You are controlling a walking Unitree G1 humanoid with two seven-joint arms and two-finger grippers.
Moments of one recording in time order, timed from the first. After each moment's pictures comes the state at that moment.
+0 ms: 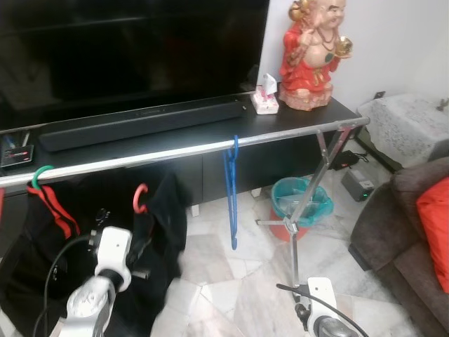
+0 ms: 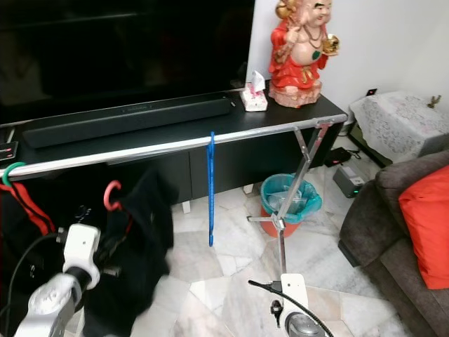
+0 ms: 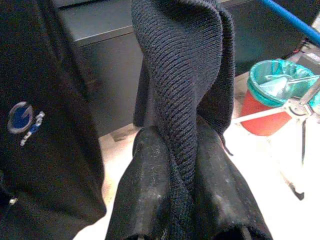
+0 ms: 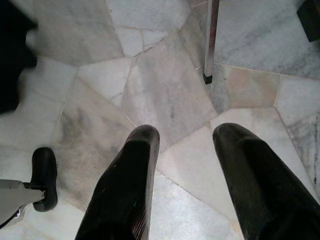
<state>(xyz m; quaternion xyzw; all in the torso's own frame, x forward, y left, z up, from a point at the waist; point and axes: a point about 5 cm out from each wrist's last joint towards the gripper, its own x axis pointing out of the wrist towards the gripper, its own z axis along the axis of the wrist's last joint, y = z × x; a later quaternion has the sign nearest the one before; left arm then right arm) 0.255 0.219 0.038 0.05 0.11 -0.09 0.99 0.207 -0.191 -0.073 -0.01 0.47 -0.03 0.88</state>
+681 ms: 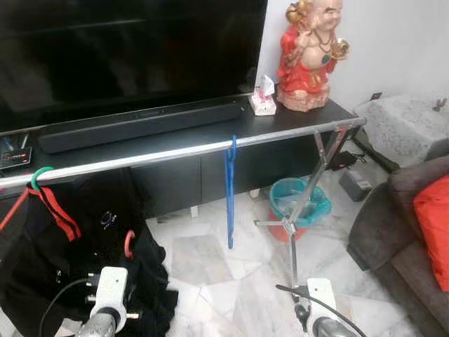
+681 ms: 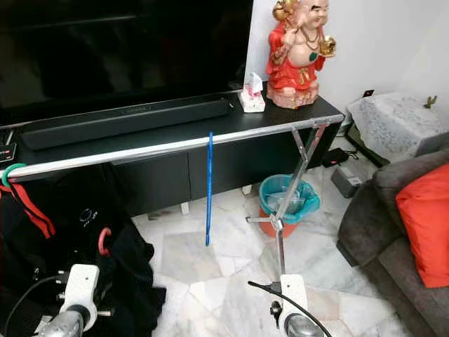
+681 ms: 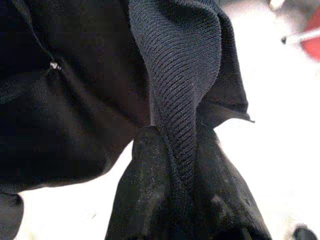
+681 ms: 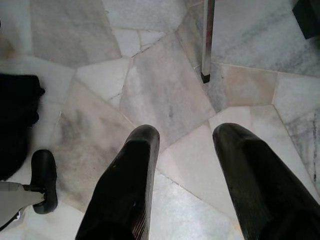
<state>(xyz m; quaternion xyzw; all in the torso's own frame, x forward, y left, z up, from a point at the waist) 0.219 0.232 -0.037 0.07 0.28 0.02 0.96 0.204 -0.190 -0.074 -0.01 0.47 -0.03 0.88</state>
